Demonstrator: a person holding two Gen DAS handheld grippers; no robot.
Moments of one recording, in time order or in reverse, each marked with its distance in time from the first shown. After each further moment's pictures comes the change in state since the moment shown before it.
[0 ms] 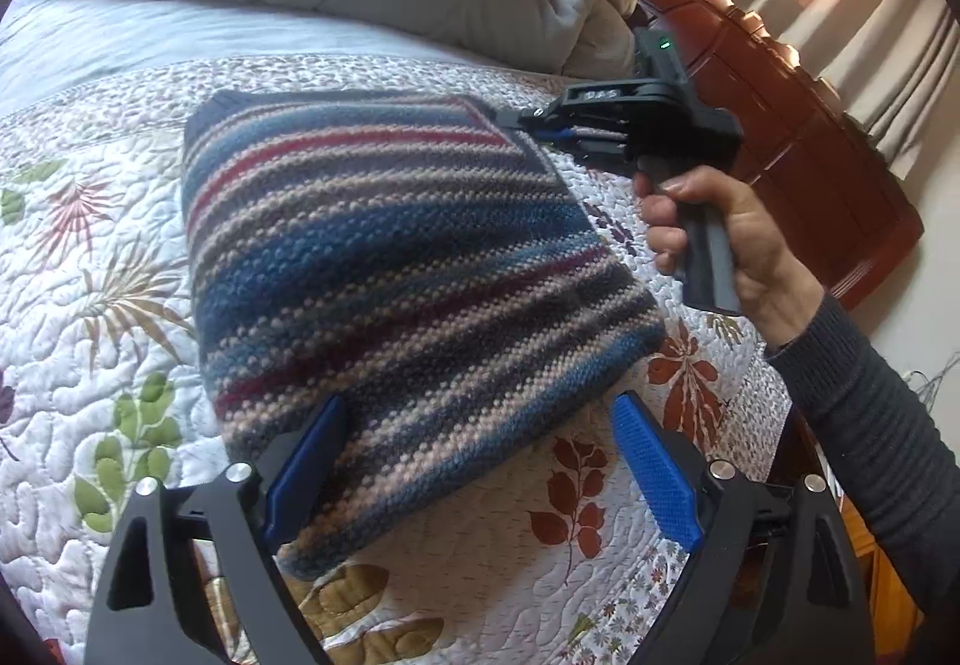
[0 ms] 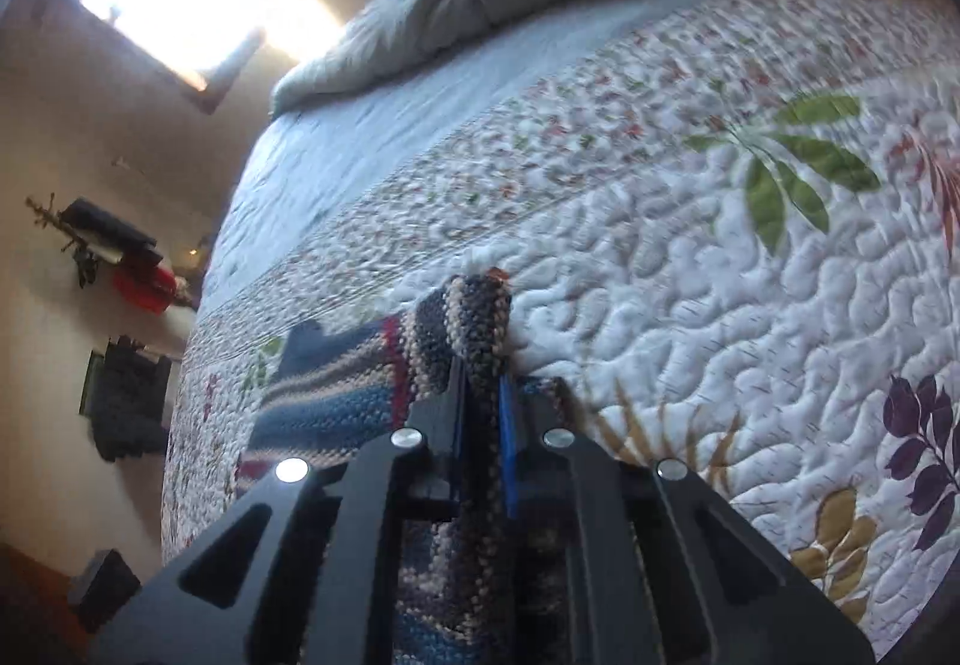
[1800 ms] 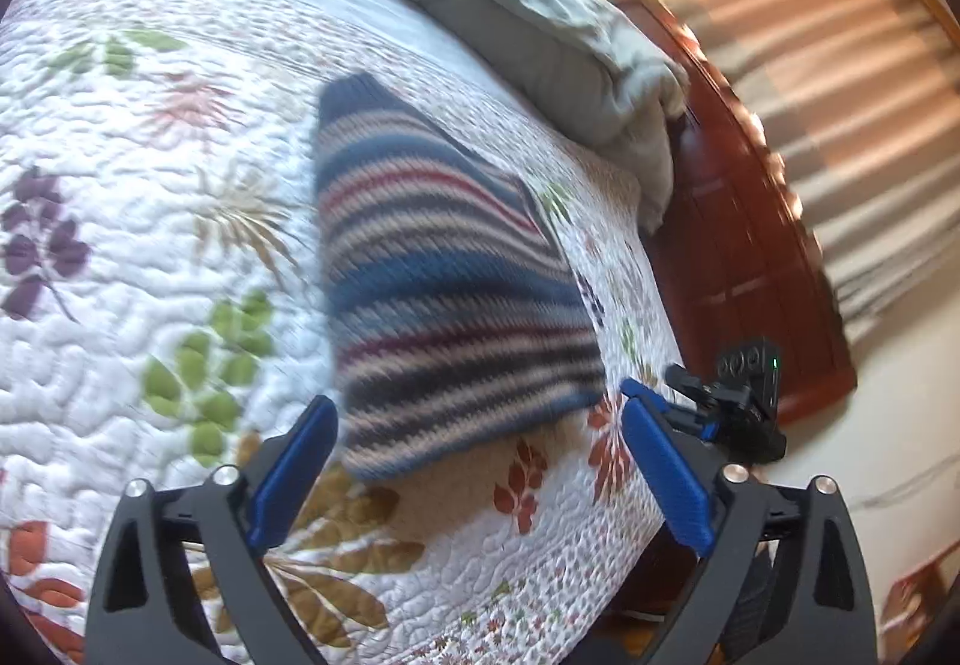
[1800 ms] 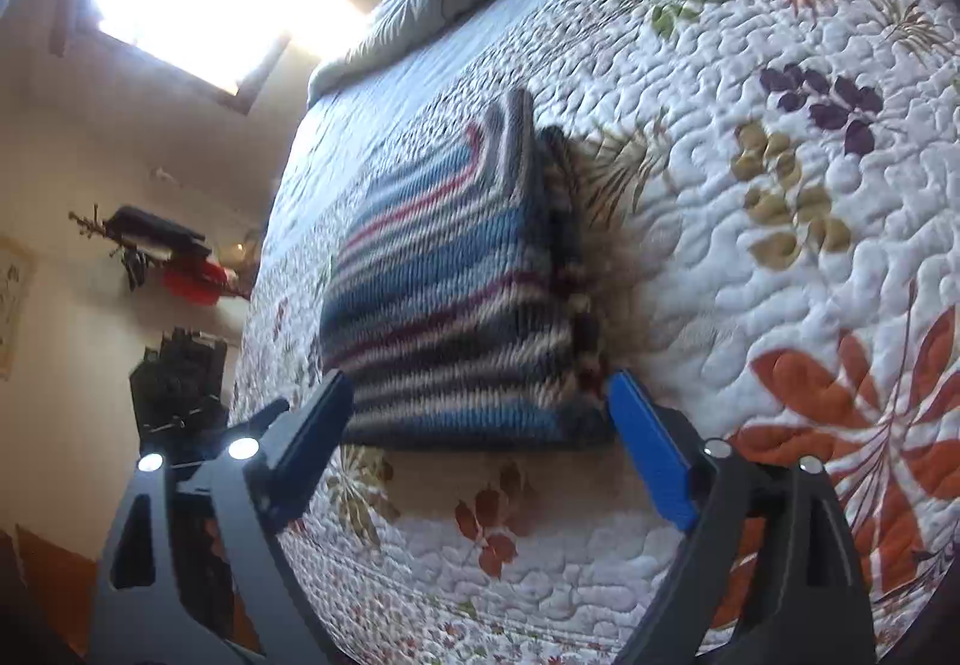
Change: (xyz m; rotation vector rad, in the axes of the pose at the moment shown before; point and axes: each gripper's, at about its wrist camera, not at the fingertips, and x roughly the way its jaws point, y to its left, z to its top) left arm -0.077 0.083 -0.009 -0.389 -0.055 -0.138; right arm -0.124 0.001 -0.152 0.083 0.005 0.125
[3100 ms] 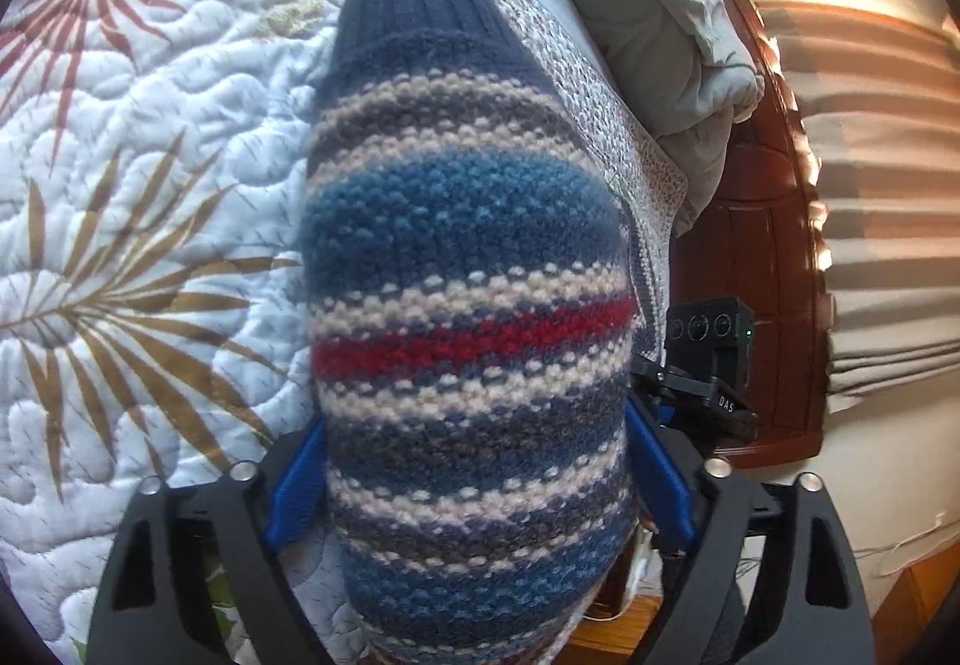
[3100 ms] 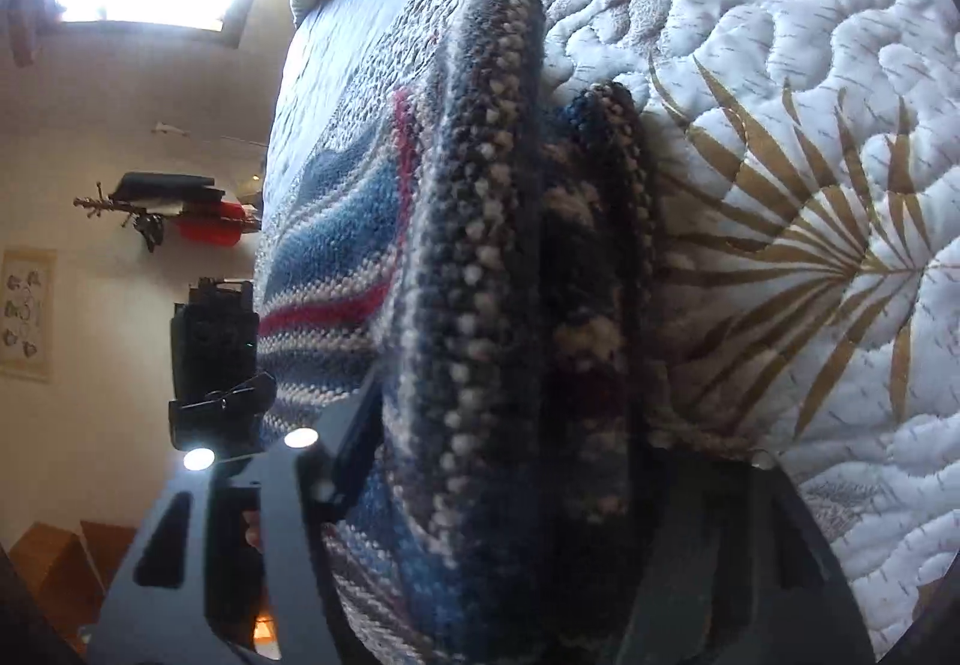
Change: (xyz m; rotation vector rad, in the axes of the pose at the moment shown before) left arm 0.140 0.062 0.079 -0.195 0.212 -0.071; right arm 0.157 -0.013 0.097 0.034 0.313 0.099
